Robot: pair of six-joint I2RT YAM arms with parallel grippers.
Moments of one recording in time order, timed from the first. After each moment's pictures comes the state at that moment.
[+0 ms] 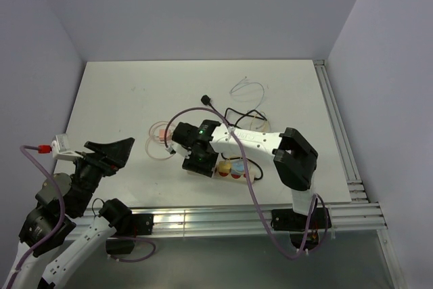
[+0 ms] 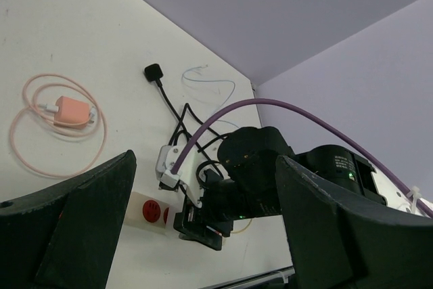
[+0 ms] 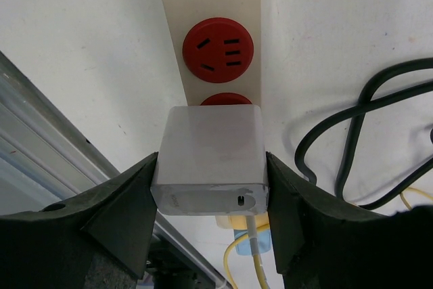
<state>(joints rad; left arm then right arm) -0.66 0.16 0.82 -0.70 -0.39 -0.91 1.08 1.90 1.49 -1.00 0.03 -0.18</state>
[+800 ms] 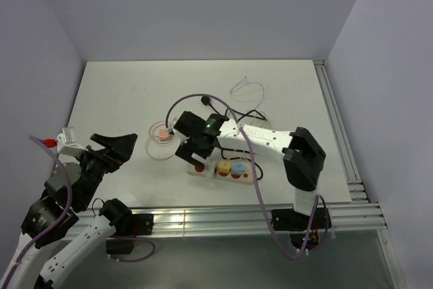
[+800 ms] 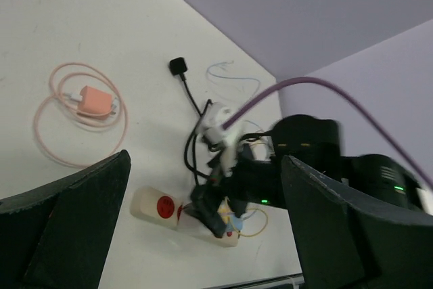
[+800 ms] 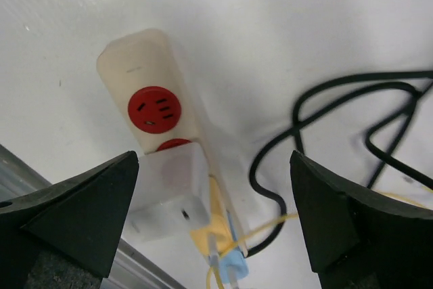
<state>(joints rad) -0.66 0.23 0.84 -0.73 -0.43 -0.93 1.05 1.87 1.50 -0.87 0.12 -0.08</state>
